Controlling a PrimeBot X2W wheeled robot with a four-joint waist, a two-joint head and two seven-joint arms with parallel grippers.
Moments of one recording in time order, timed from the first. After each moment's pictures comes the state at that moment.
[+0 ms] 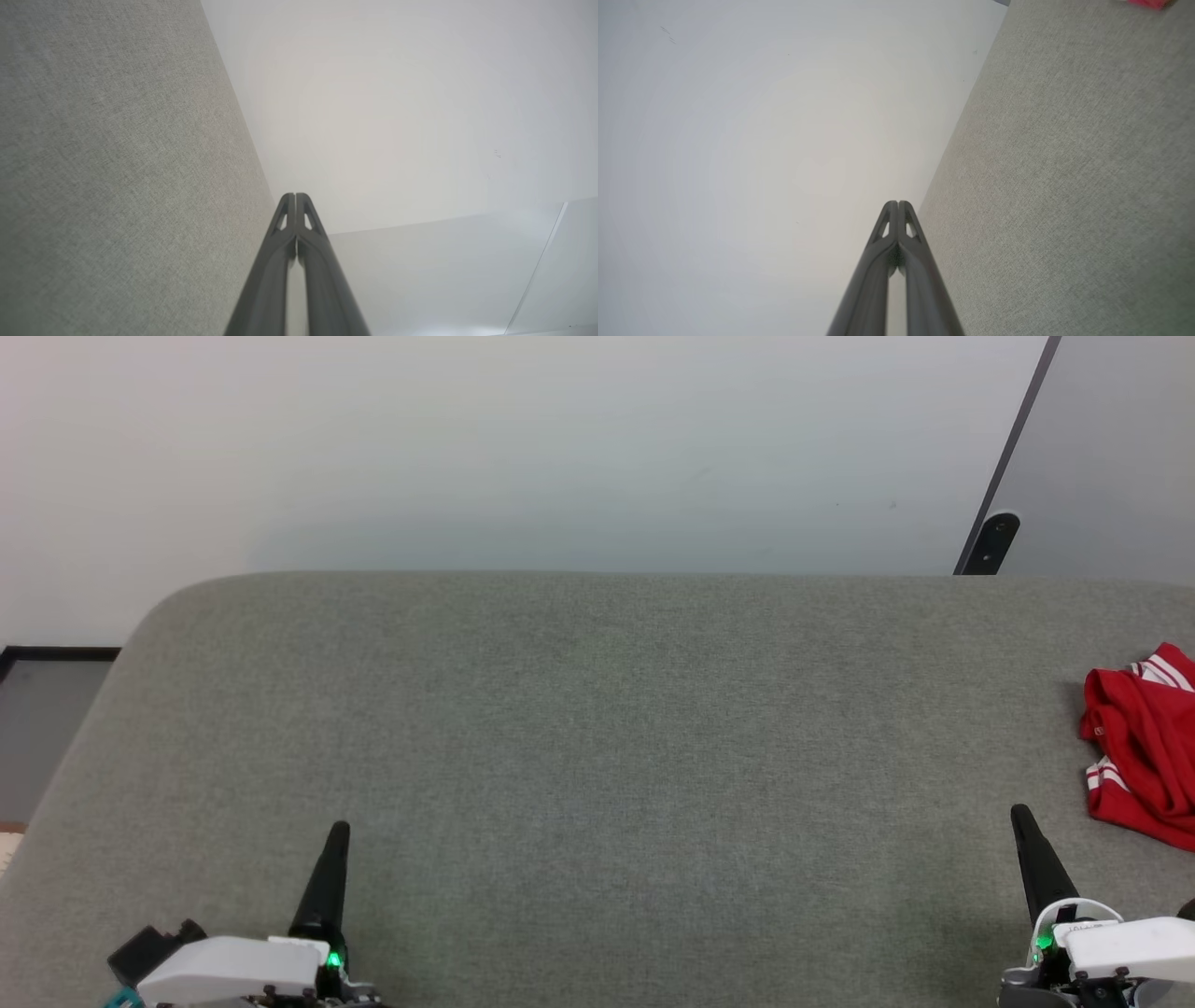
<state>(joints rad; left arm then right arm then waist) -0.07 0.06 0.10 0.24 -1.39 -0.13 0.06 -0.08 -0.06 -0.10 0.23 1.37 0.13 0.06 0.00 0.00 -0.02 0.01</state>
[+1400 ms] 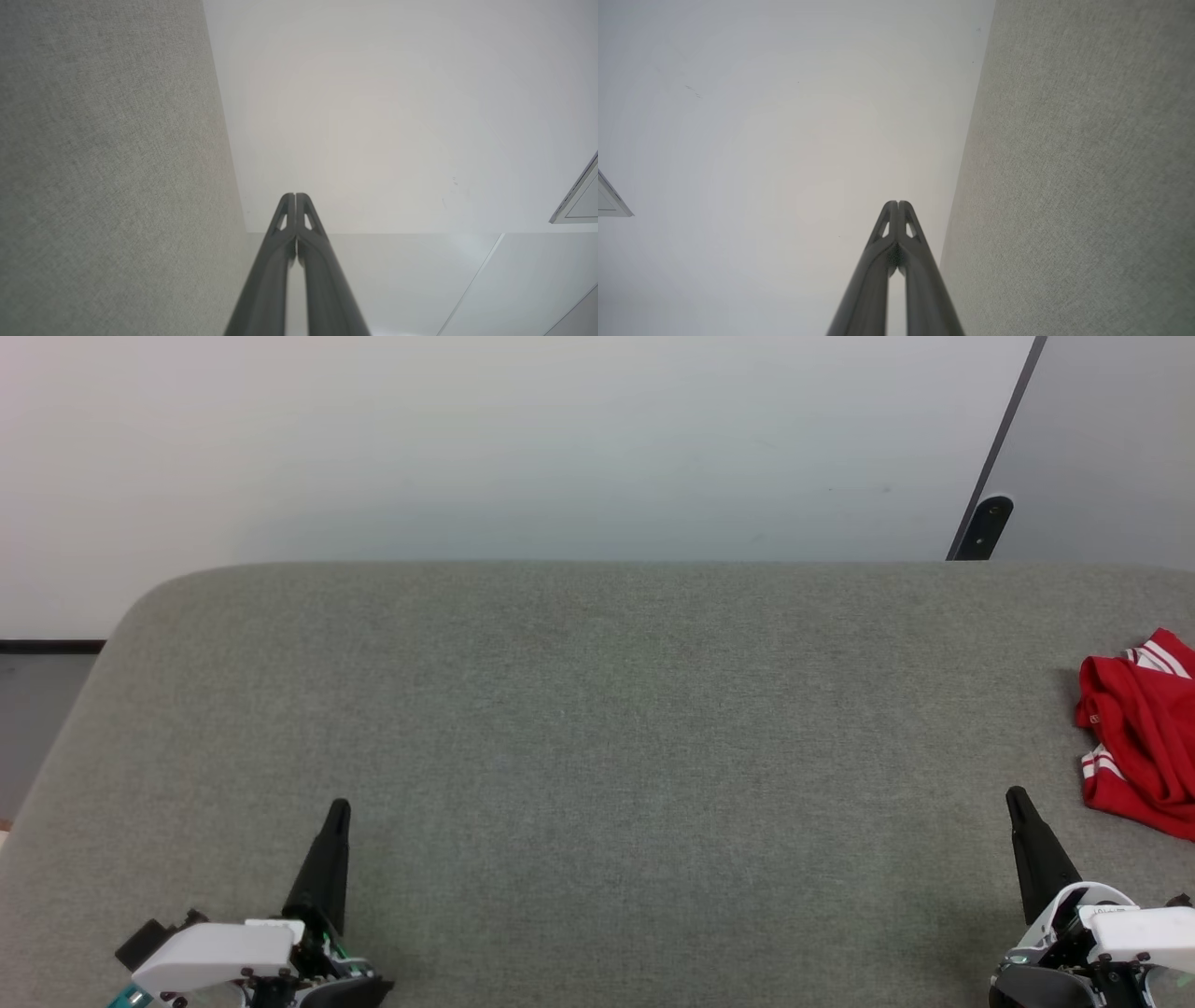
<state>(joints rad) -0.10 0.05 0.11 0.24 -1.61 -0.13 0.12 -0.11 -0.05 -0.11 0.25 1.61 0.13 0.11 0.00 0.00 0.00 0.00</state>
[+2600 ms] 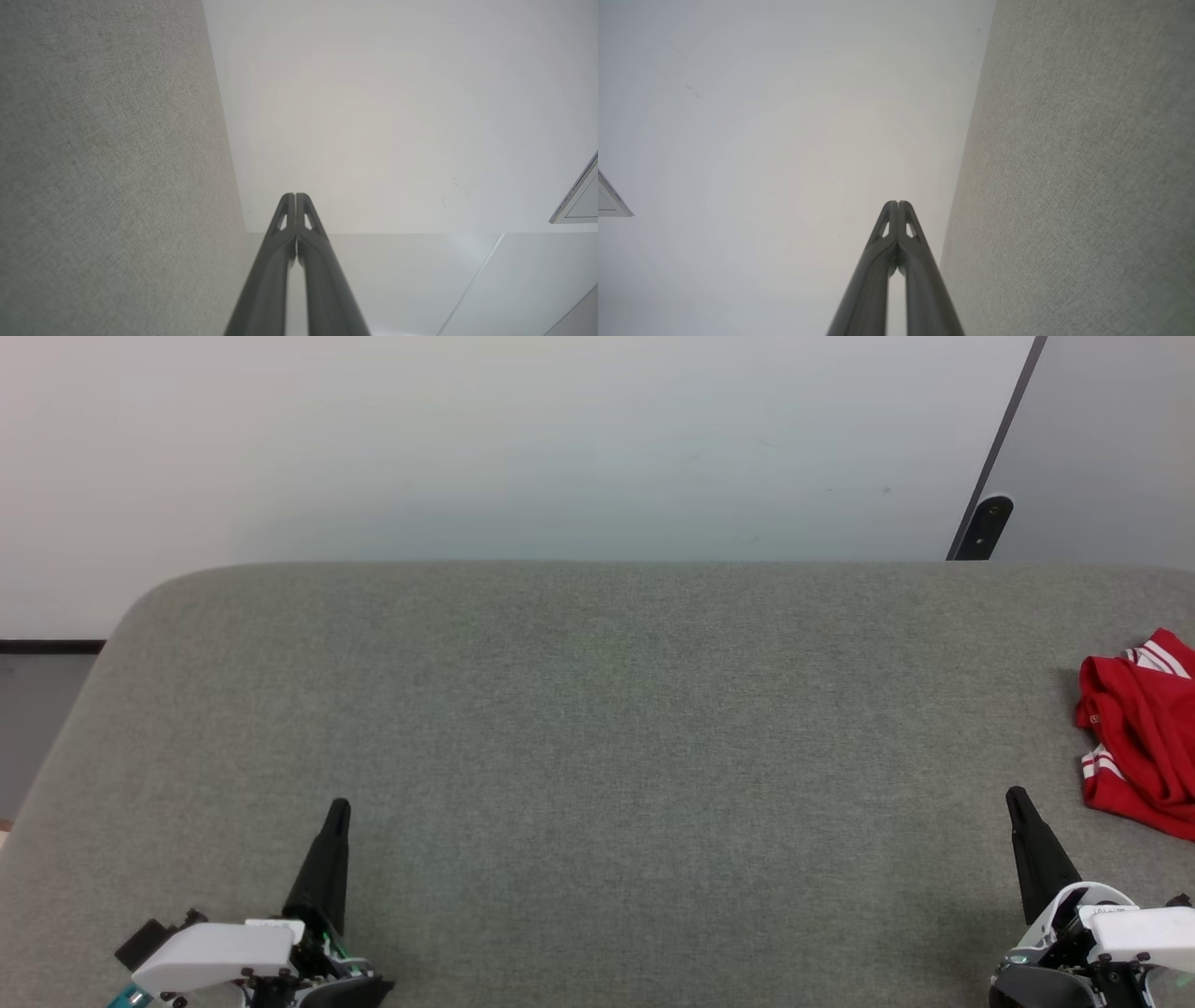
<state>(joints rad) -0.10 0.05 0.11 0.24 -1.61 -0.13 0.12 -0.11 -0.05 -0.11 0.25 1.61 0.13 0.11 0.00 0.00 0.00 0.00</state>
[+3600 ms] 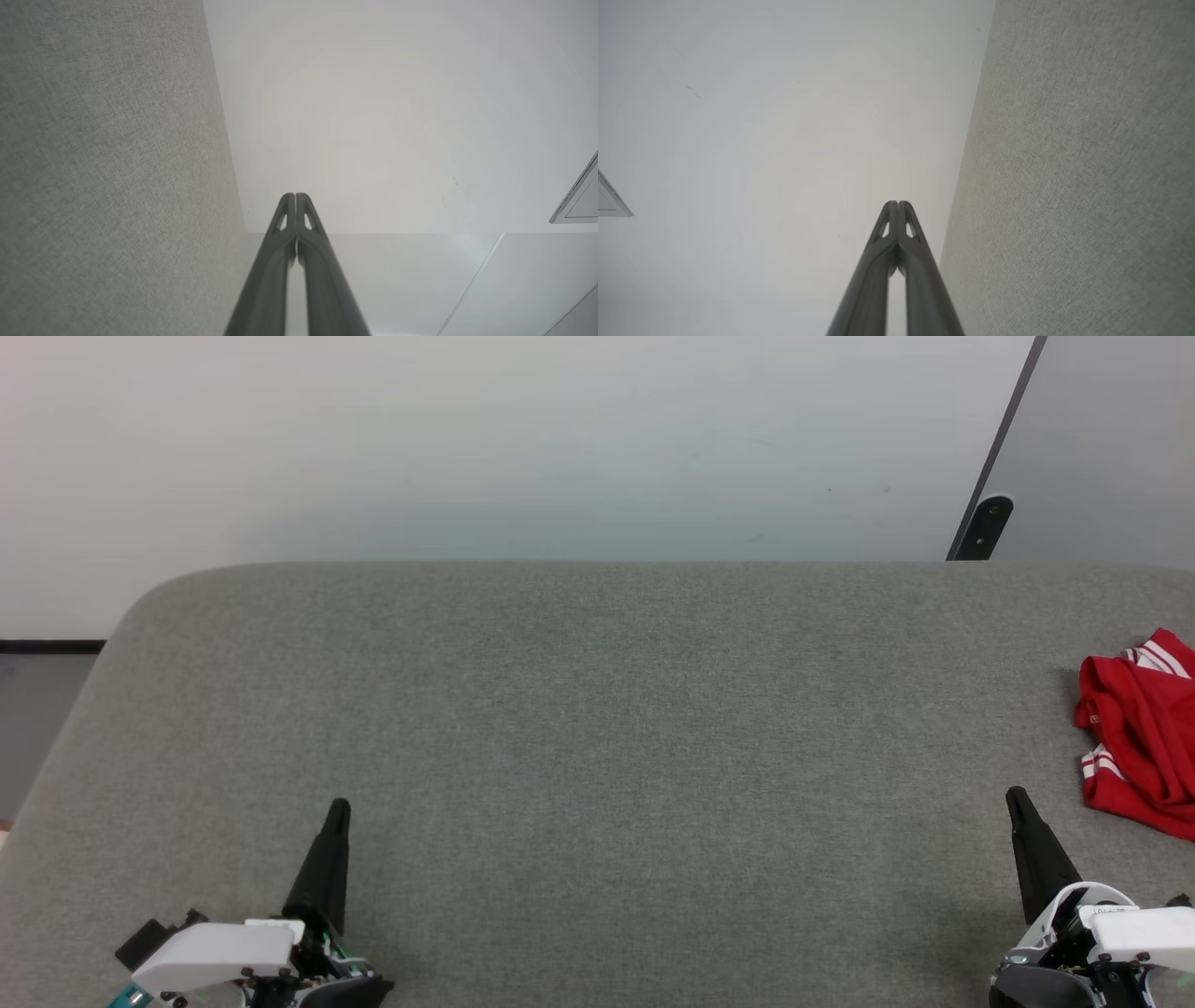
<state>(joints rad) -0.10 0.05 0.11 0.24 -1.61 -0.13 0.12 -0.11 -0.05 -0.11 0.25 1.61 0.13 0.11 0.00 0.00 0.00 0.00</state>
